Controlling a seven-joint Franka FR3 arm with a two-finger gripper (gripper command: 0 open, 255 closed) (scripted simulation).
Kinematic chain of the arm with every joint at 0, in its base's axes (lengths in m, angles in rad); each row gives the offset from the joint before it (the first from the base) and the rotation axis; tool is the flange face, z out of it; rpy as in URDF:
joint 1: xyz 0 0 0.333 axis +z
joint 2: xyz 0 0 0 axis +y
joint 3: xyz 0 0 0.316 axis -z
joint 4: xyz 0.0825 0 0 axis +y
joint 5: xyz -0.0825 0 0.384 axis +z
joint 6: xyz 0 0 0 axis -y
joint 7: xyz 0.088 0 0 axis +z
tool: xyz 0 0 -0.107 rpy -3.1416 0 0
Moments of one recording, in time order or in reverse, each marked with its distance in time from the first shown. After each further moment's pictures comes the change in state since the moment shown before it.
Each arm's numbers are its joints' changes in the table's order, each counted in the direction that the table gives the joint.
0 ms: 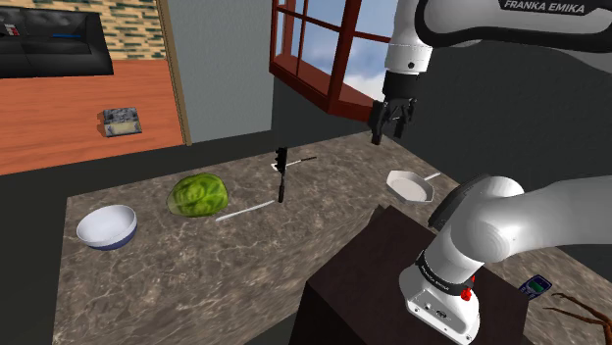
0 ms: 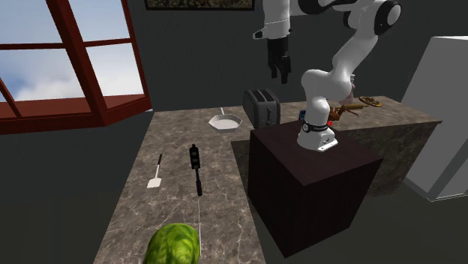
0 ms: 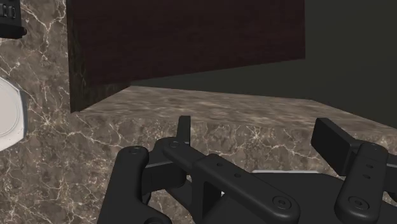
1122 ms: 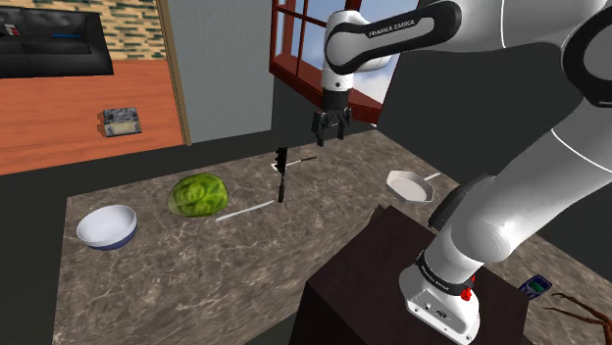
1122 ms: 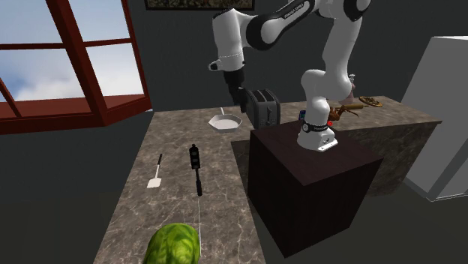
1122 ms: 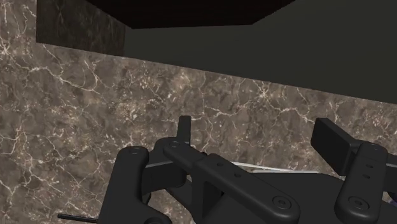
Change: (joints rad) arm 0.016 0.592 0.027 -0.227 -0.012 0.345 0.109
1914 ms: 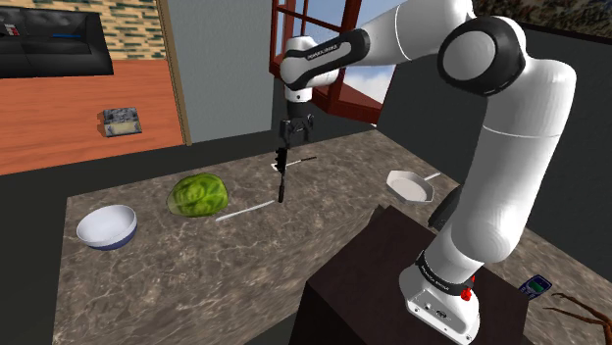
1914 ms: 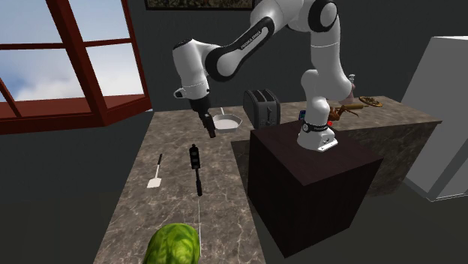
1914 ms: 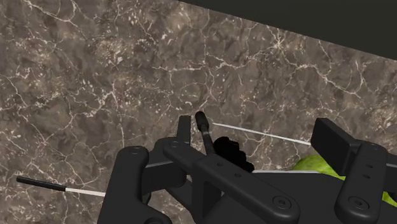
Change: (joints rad) arm 0.002 0.484 -0.002 -0.386 0.007 0.085 0.072
